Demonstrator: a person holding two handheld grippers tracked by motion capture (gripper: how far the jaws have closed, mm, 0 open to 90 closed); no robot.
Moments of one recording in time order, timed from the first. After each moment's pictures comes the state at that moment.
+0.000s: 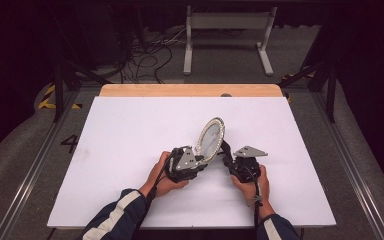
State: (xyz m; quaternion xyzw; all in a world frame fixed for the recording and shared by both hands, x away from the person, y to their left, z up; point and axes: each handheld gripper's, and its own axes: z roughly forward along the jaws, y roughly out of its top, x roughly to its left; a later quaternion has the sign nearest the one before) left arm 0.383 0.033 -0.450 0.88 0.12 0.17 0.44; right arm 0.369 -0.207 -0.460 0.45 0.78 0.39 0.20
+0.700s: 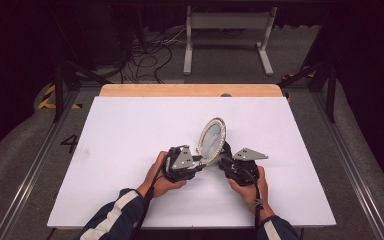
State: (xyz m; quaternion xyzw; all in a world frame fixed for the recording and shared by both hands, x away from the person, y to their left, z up) left arm 0.379 0.050 -0.438 0.87 0.13 0.16 0.45; right arm 0.357 -0.199 -0.455 0.42 0.78 0.42 0.19
